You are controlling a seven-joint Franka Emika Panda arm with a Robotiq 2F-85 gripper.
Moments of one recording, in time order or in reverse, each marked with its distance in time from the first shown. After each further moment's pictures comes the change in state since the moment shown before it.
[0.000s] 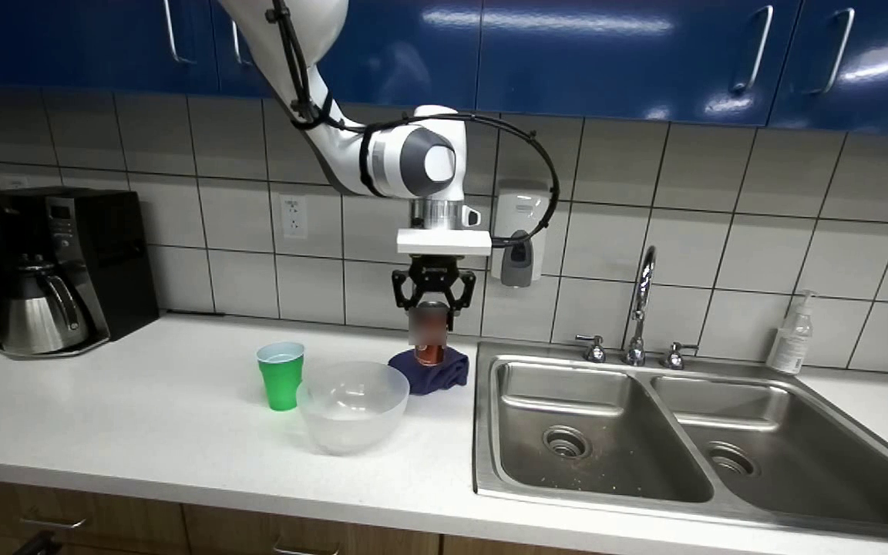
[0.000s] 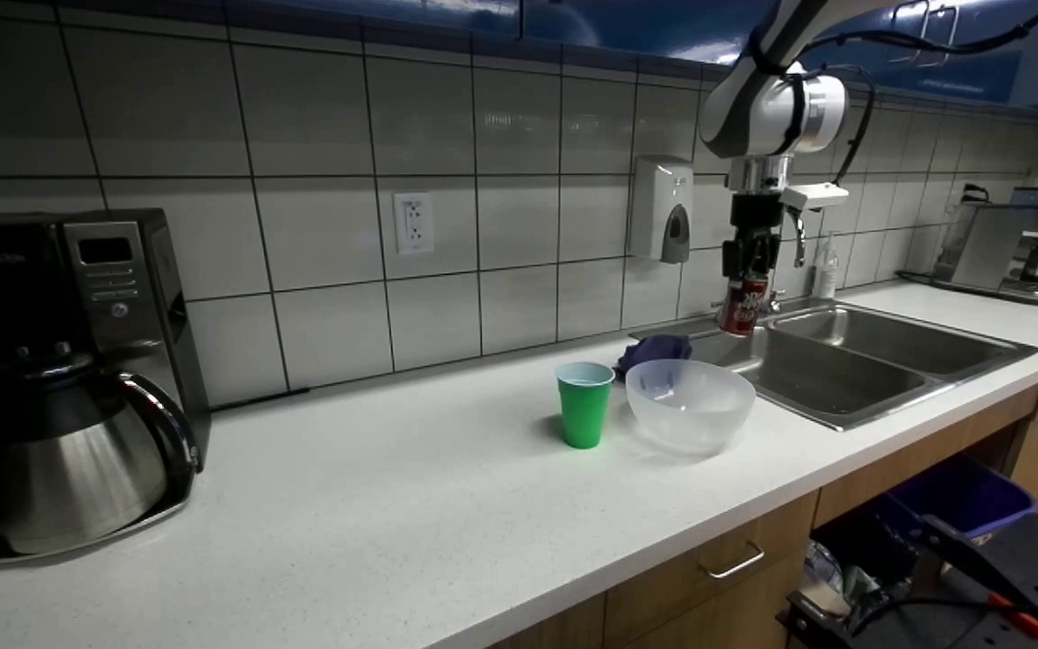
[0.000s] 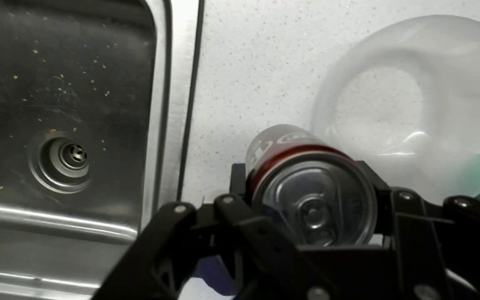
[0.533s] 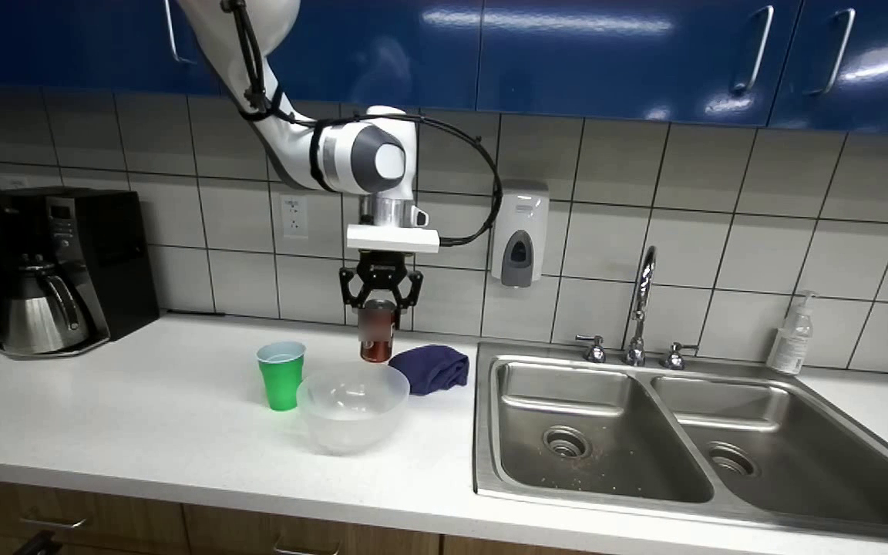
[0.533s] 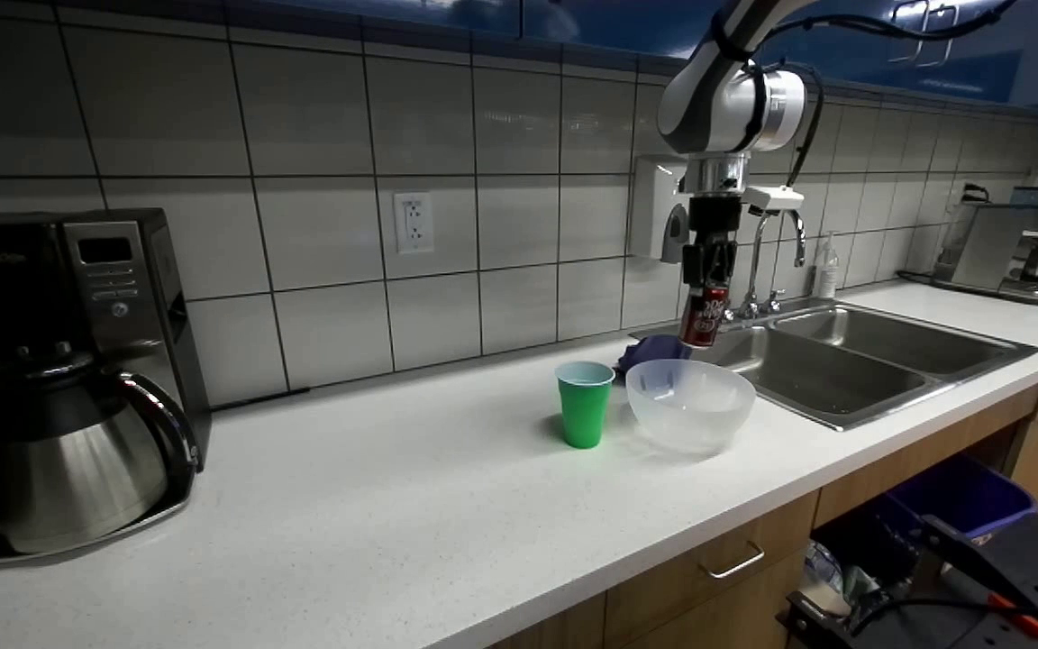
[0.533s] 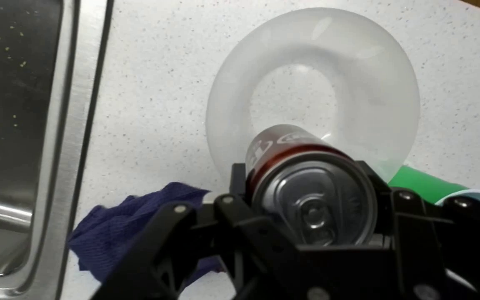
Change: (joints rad) arm 0.094 -0.054 0.034 -0.086 0.022 -0.030 -0.017
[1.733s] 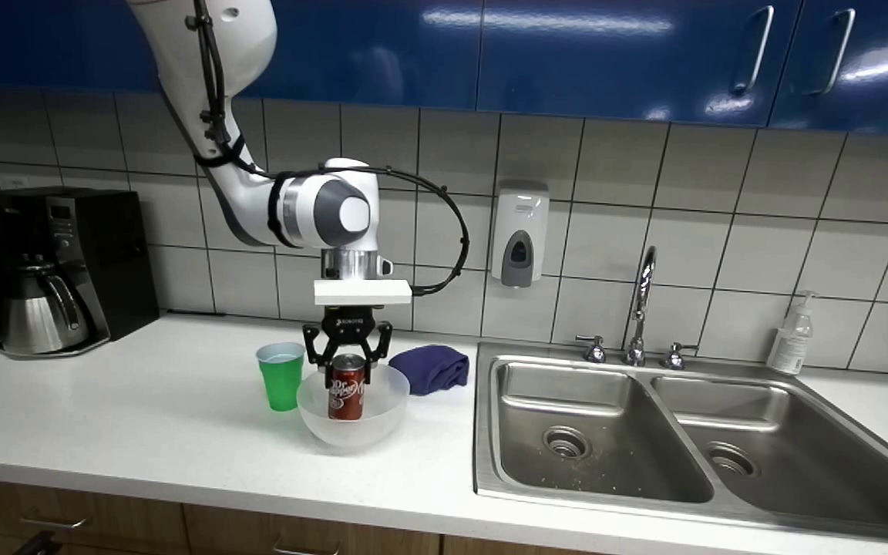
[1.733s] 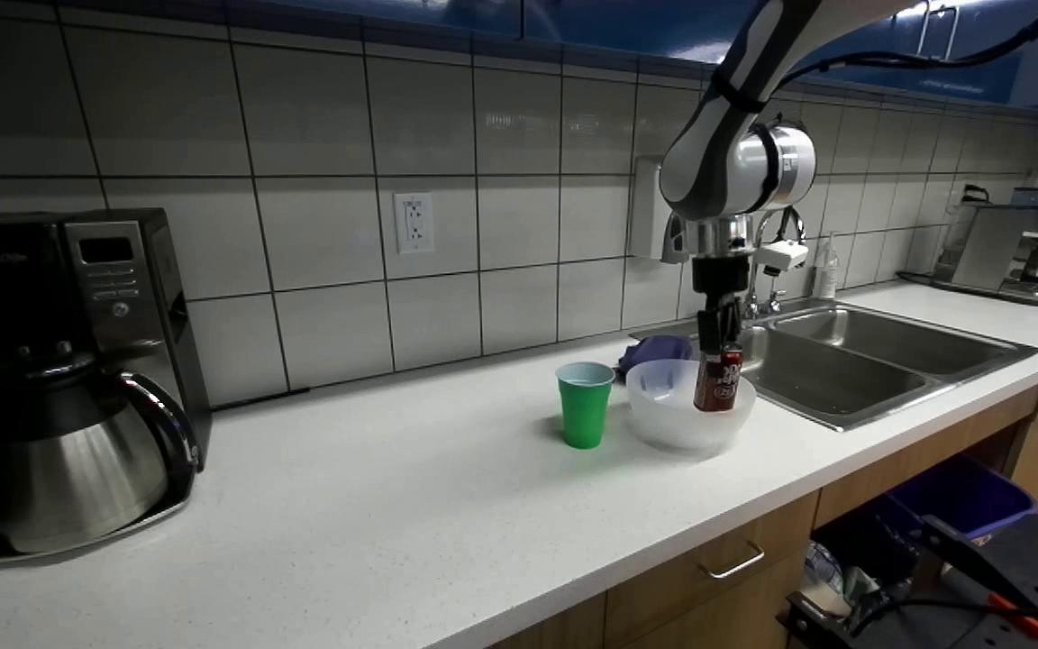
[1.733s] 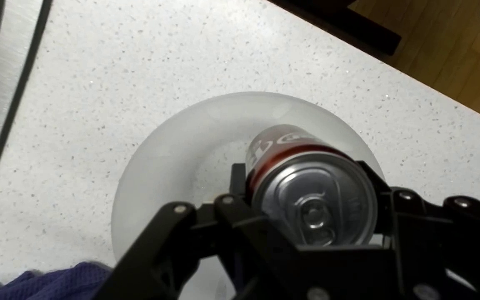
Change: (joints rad) arm 0.042 -0.013 0.001 -0.250 -0.100 0.168 -0.033
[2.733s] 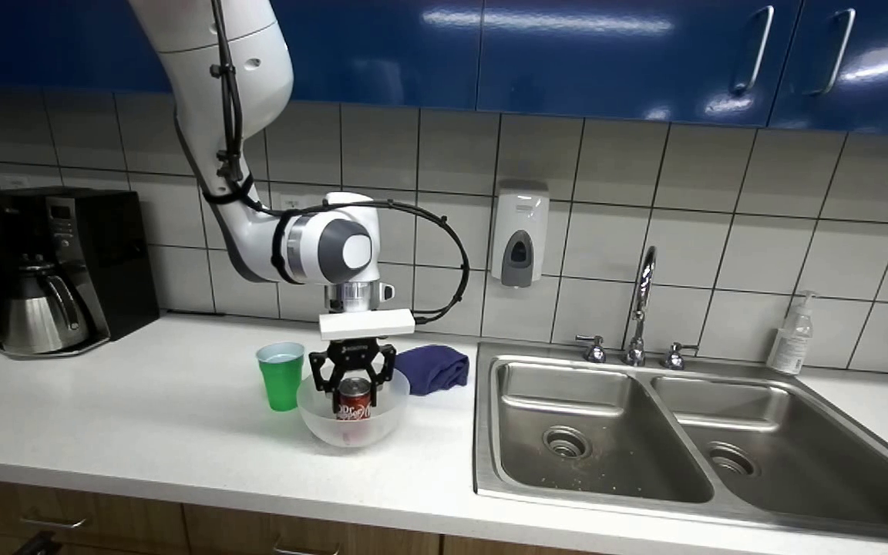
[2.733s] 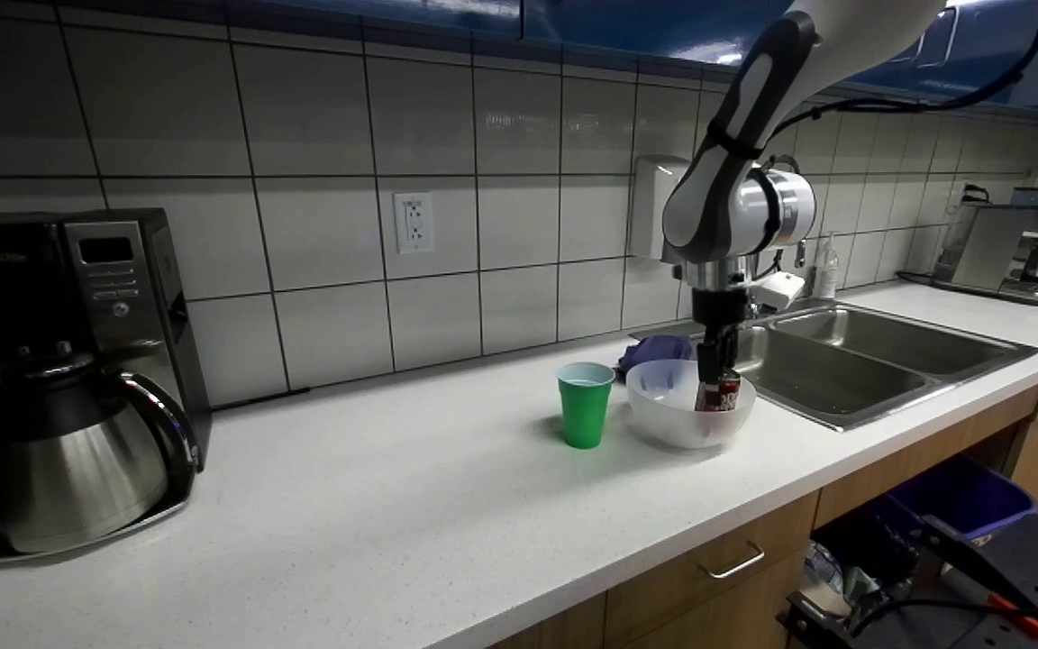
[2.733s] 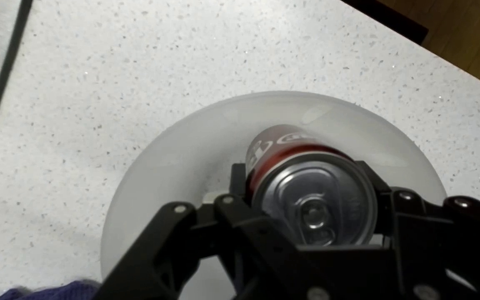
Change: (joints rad) arm 0.000 0.101 -0.012 -0.002 -0.024 0.144 0.000
